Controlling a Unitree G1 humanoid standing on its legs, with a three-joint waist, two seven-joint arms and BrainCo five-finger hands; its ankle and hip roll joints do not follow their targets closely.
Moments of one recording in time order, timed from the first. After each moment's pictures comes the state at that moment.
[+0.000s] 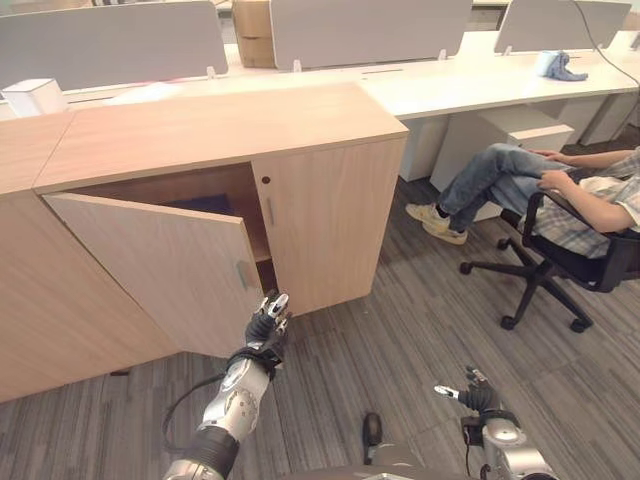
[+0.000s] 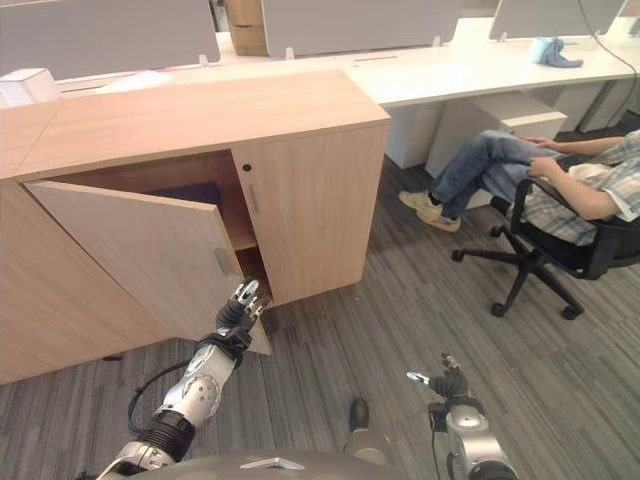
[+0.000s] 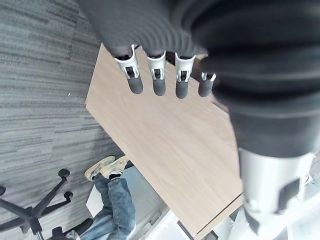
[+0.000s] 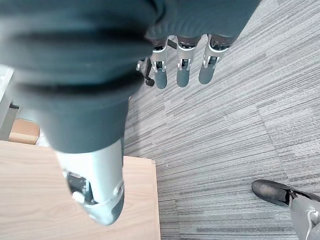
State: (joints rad) left arm -0.09 0.11 -0.23 0.47 -0.94 -0.08 -0.18; right arm 0.06 -0.27 0.13 0.72 0.17 0.03 0.00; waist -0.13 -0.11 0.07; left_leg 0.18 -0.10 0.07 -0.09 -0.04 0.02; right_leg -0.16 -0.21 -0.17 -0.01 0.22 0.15
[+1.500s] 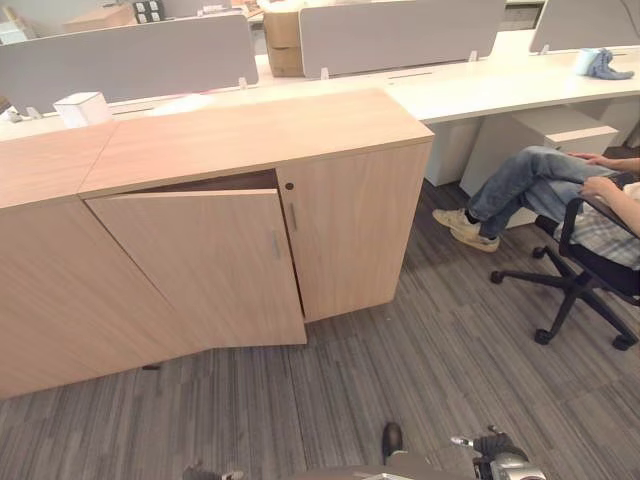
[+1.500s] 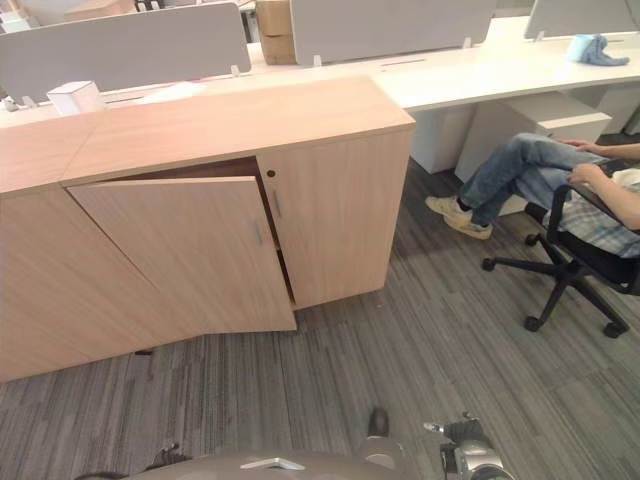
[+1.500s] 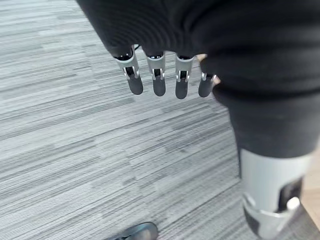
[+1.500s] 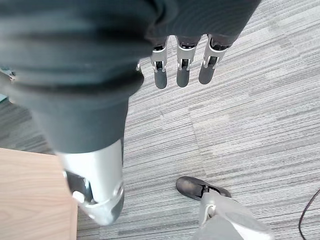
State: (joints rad) left arm 0.04 0.18 -0.11 1.39 -0.01 -0.06 0.02; right arm -0.05 -0.25 0.12 1.23 0.14 0.05 -0.03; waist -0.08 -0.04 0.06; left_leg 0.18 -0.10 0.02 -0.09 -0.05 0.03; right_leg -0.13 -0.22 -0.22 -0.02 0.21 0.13
